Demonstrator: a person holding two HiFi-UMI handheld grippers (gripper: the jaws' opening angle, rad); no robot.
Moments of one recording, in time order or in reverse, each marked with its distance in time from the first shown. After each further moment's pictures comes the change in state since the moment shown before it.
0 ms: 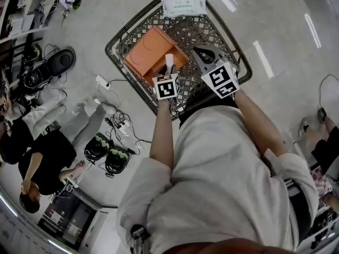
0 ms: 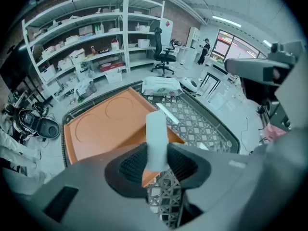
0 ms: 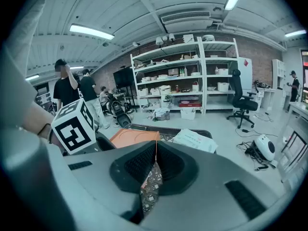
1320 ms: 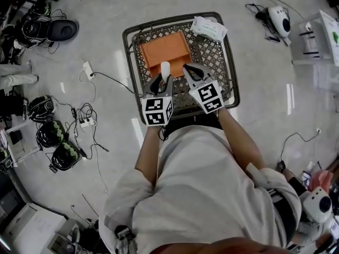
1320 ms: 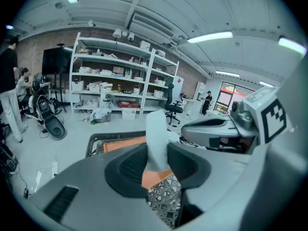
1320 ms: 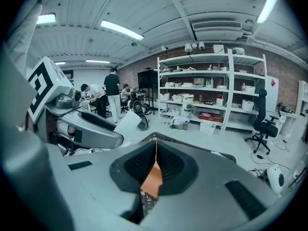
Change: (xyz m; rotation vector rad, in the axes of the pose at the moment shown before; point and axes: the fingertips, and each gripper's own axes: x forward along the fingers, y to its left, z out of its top) left arm -0.224 0.025 0.003 -0.212 -0.601 0.007; right arm -0.014 0.167 0.075 -0.239 -0.035 0.158
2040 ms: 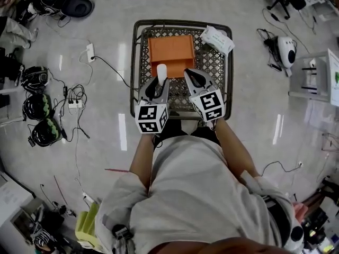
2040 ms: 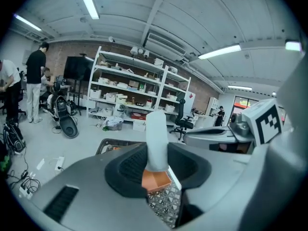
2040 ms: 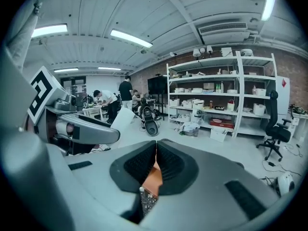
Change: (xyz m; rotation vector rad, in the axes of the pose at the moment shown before) left arm -0.054 -0.008 0.012 -0.104 -0.188 0.131; right arm -0.025 0.020 0.020 -0.032 -0.076 0.114
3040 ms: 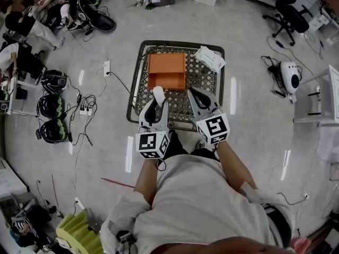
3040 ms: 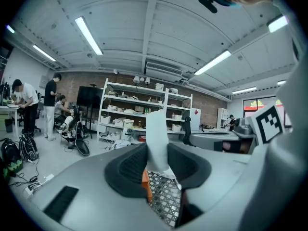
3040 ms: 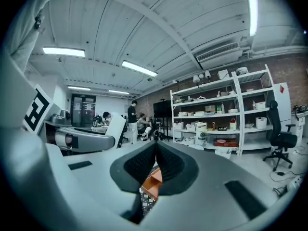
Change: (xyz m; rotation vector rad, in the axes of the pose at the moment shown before) left arm -0.097 -0.160 0.029 0.074 -0.284 0.169; right arm -0.188 -0.019 0.043 -0.020 -0.307 0.071
